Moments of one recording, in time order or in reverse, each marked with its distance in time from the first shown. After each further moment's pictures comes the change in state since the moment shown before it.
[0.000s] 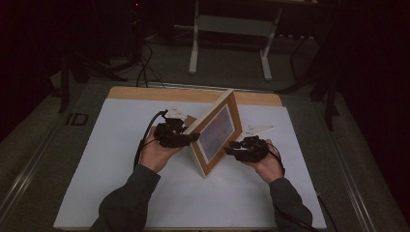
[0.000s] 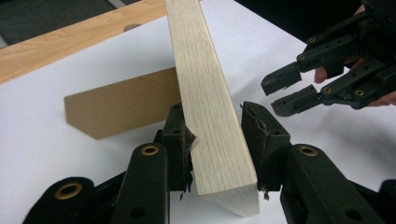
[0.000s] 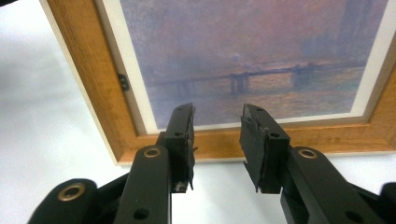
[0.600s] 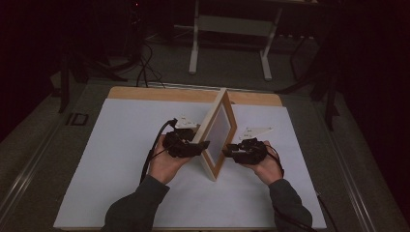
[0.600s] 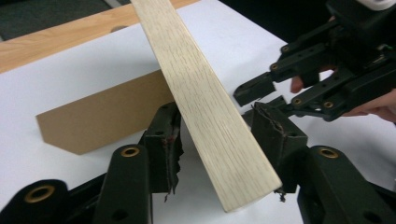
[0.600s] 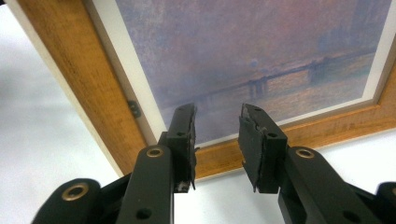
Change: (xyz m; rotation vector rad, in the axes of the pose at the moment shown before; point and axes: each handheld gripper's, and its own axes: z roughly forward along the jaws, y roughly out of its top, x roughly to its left) left arm -0.040 -0.006 0.005 -0.022 0.052 -0.030; right arm 0.006 -0.002 0.002 0.003 0.032 -0.029
